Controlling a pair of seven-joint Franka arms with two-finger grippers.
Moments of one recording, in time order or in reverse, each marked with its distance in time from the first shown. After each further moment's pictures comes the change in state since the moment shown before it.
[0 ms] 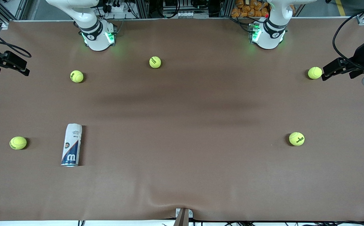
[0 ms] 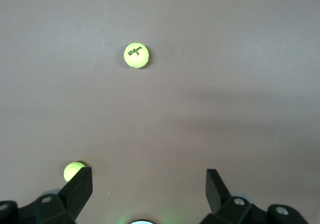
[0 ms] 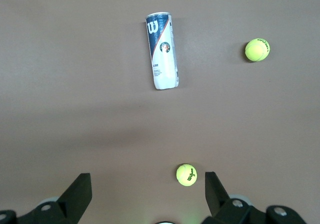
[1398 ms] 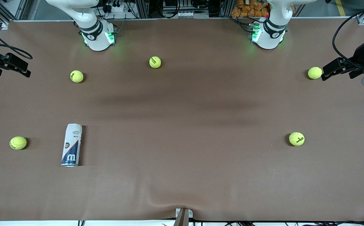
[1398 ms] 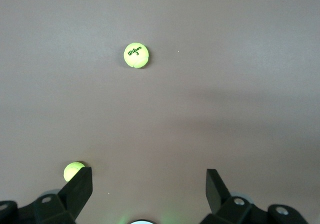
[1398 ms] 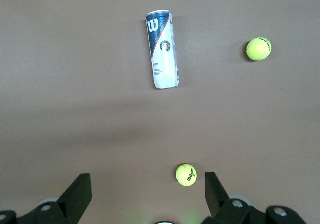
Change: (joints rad) left arm 0.000 0.000 0.000 0.000 0.000 0.000 0.000; right arm 0.000 0.012 0.000 0.000 0.000 0.001 -0.005
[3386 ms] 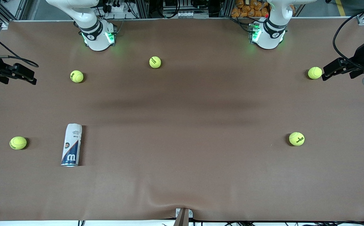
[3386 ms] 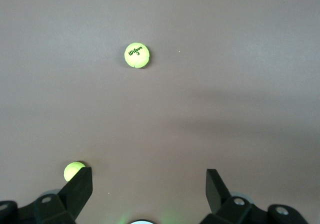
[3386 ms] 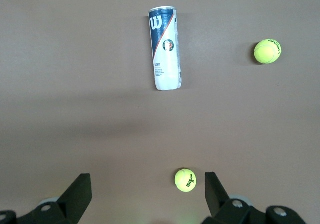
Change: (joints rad) left arm 0.001 0.000 0.002 0.000 0.000 0.000 0.000; right arm 0.000 0.044 0.000 -0.032 0.000 0.049 -0.032
